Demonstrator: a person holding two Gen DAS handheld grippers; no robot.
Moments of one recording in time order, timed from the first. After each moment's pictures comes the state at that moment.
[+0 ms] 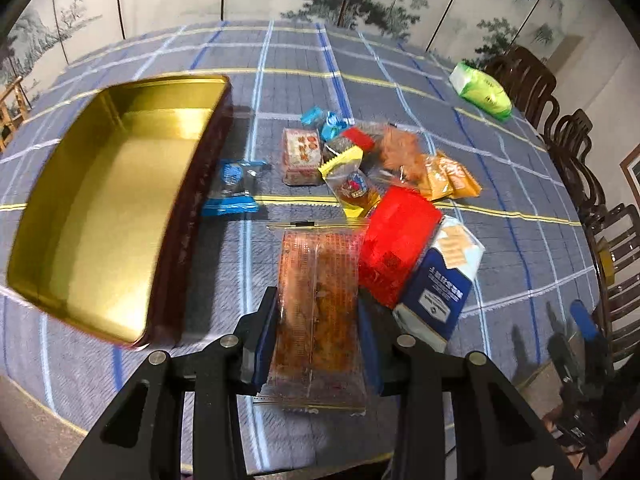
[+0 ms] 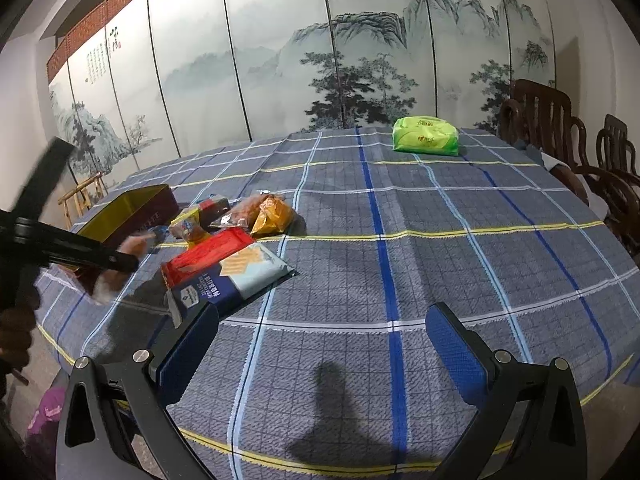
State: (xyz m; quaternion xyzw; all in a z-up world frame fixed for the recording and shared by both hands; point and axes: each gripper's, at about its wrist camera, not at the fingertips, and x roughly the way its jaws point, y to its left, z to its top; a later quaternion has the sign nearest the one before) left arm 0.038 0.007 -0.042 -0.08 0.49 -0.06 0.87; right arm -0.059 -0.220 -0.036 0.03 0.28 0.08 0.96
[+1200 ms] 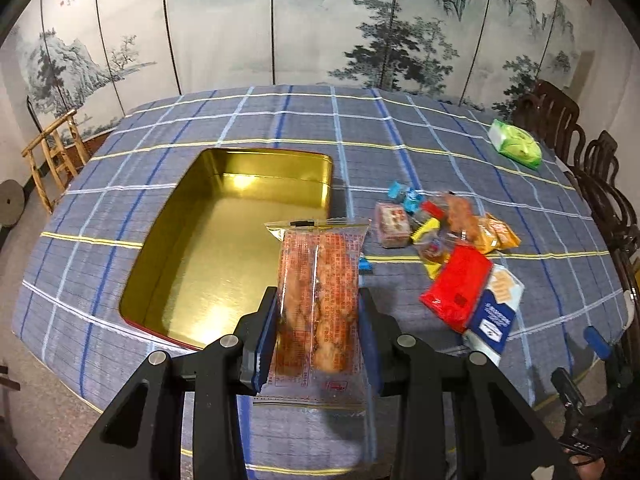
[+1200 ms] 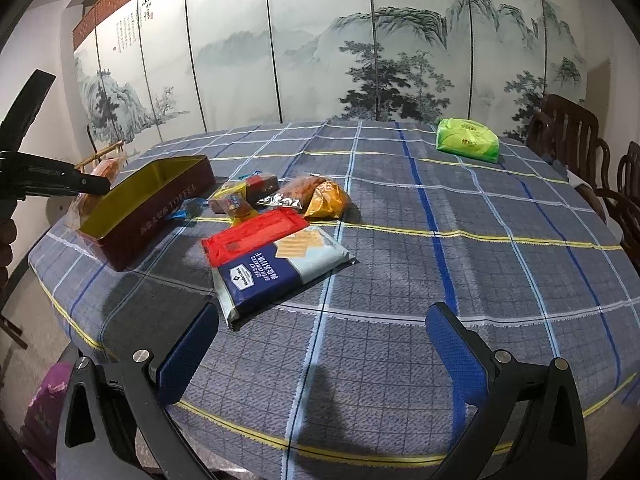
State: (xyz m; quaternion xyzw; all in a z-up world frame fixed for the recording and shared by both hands) left arm 0.013 0.073 0.006 -0.04 0.41 0.02 0.91; right arm -0.066 -0.172 -0.036 -0.02 0.30 0.12 0.95
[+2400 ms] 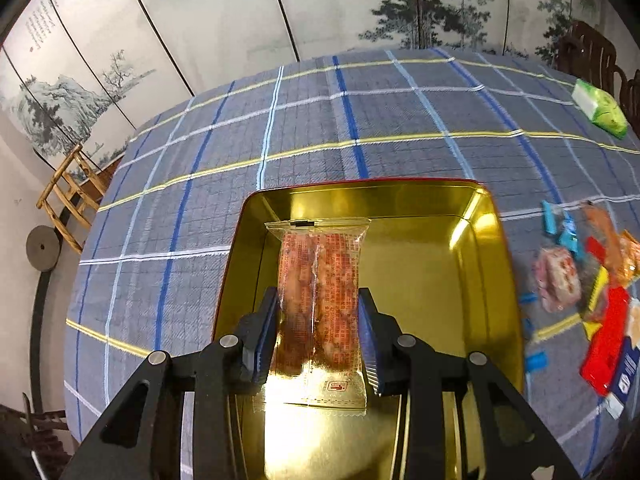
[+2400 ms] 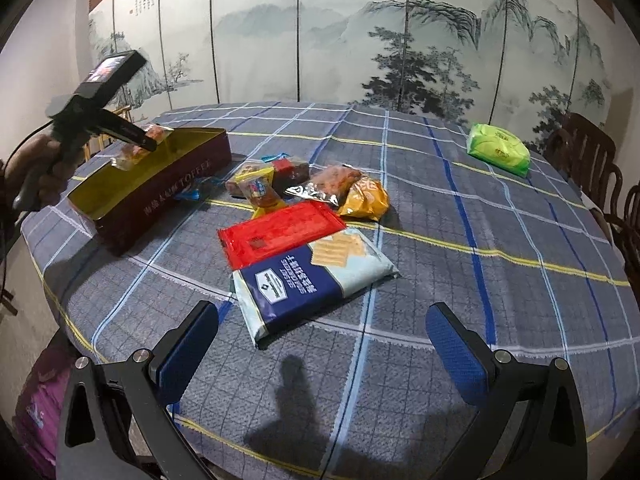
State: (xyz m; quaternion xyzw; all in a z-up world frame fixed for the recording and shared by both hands) left arm 0.168 0.155 -0.033 0.08 0.47 0.07 0.88; right arm -0.041 -0.127 -0.037 -0.08 0.32 0.13 0.93
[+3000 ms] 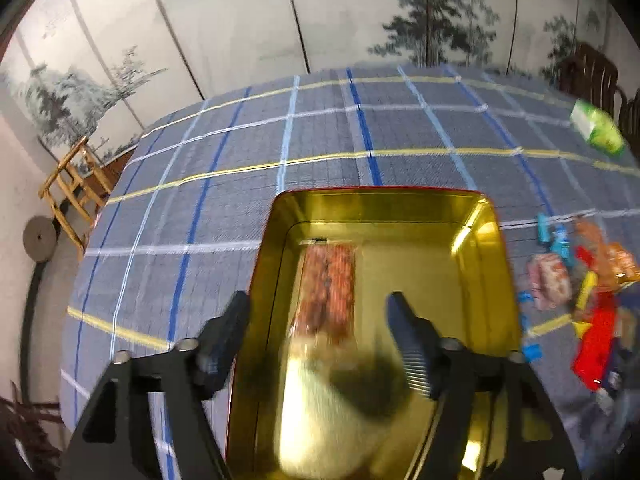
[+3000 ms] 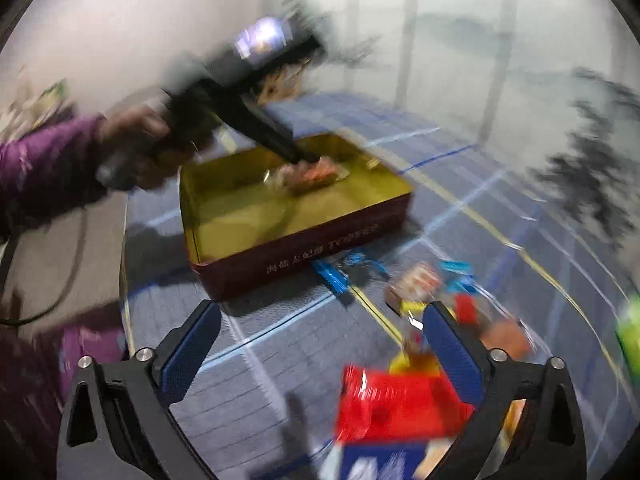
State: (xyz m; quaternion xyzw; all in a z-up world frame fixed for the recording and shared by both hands) left arm 0.131 0.173 -0.011 0.04 0.44 0.07 0.90; right arm 0.053 0.000 -0.008 -0.24 0.31 0.43 0.81
